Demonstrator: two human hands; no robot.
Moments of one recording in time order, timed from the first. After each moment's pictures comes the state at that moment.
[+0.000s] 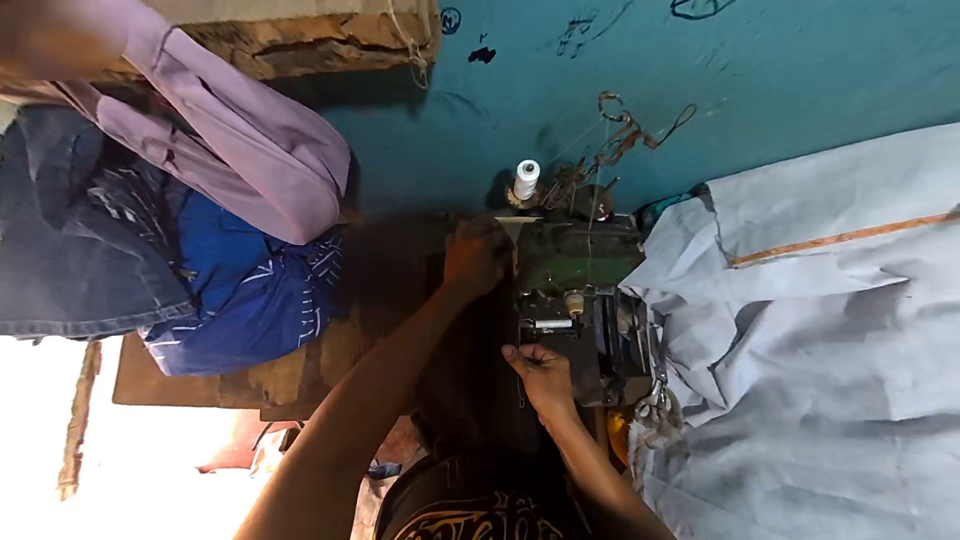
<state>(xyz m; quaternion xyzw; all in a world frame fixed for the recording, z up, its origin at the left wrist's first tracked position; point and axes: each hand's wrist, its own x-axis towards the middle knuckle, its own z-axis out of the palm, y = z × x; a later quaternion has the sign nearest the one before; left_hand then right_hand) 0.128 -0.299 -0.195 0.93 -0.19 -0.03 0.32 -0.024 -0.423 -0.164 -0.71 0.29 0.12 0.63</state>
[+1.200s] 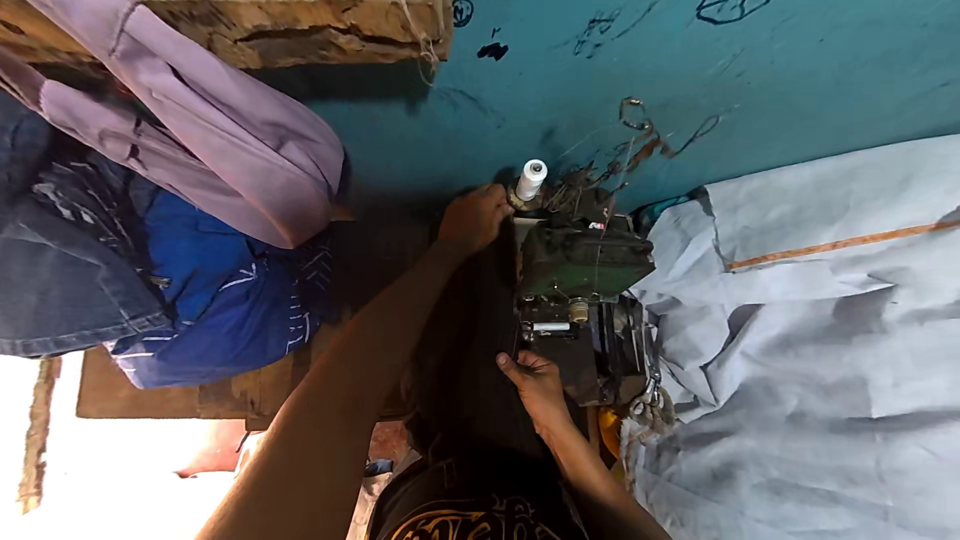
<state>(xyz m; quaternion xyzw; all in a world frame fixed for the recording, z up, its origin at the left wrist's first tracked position) 0.204 -0.295 -0.201 0.92 -0.24 -0.07 0.32 -0.019 -0.410 -0.171 -0.64 0.31 0.13 0.69</state>
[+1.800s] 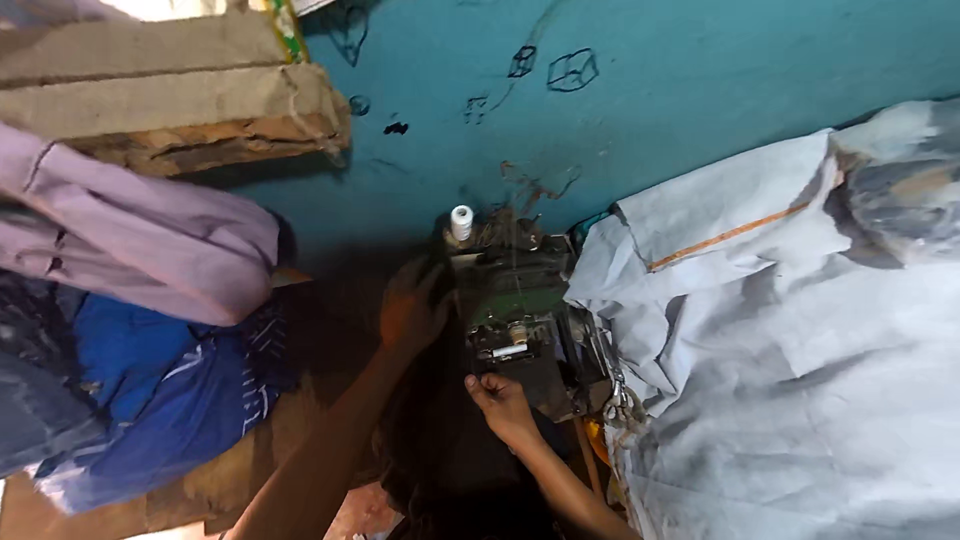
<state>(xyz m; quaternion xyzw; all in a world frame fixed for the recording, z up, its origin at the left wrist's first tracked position) 0.124 -0.281 -0.207 0.94 -0.18 0.01 0.29 -0.025 -0.428 -0.169 -0.71 0.25 0.09 0.66</state>
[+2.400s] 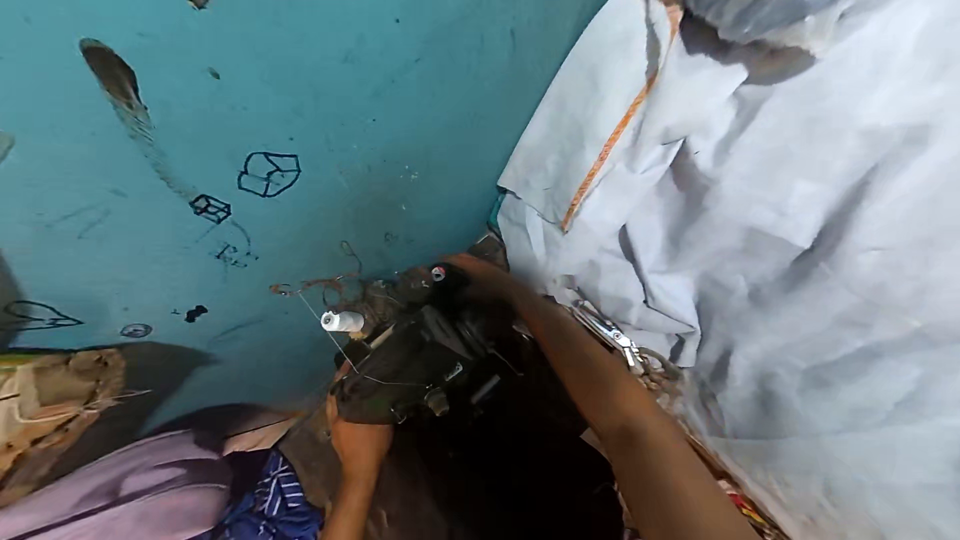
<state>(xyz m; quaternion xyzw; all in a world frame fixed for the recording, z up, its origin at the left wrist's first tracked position) 0.112 -0.317 -0.172 0.97 -0.10 -0.01 0.22 0.157 -0.615 -0.269 -0.86 -0.02 0.02 0.51</state>
